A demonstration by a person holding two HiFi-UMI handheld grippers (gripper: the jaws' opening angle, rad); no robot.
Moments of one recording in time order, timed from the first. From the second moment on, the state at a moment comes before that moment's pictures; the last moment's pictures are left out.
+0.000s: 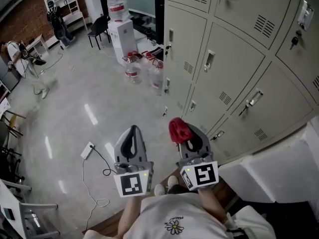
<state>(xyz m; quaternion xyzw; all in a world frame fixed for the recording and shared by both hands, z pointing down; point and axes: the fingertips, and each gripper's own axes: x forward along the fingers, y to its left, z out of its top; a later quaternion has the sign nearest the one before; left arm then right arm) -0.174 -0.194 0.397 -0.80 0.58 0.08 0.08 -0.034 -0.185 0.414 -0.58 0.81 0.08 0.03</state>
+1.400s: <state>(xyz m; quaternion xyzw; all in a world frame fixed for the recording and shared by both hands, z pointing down) 0.130 -0.240 0.369 -0.97 0.22 0.11 0.06 0.208 -0.147 0.399 -0.85 0.51 0.10 0.01</state>
